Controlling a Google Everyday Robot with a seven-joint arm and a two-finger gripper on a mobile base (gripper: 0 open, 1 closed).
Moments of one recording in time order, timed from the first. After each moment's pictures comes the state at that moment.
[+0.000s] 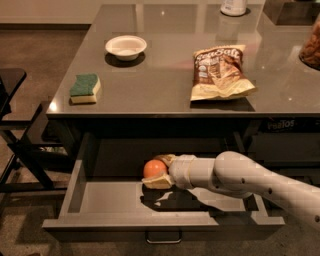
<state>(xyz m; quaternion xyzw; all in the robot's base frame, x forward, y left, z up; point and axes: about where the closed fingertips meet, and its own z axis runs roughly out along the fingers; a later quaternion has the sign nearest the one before) 0.518 0.009 0.642 -0.46 0.72 0.27 0.45</state>
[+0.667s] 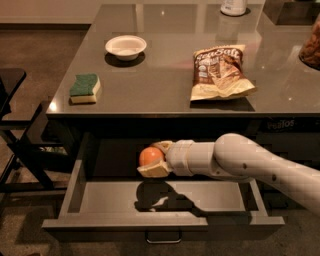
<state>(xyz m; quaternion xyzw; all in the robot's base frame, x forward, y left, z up) 0.522 0.019 0.698 -0.47 0.72 0.26 0.44</state>
